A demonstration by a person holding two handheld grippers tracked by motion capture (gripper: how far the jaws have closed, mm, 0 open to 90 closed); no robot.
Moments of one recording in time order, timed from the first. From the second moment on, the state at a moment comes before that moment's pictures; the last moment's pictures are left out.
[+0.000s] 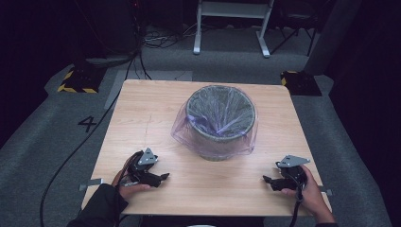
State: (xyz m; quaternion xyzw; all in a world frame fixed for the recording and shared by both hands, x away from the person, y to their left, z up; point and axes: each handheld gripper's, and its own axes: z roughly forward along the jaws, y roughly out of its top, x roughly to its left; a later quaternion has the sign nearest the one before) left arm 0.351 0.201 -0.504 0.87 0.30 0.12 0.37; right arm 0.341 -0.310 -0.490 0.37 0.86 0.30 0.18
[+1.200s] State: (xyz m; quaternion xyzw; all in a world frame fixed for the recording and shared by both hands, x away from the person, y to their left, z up) left arm 0.354 0.199 -0.504 0.87 0.30 0.12 0.37; right arm 0.329 -0.347 -0.504 0.43 0.80 0.36 0.19
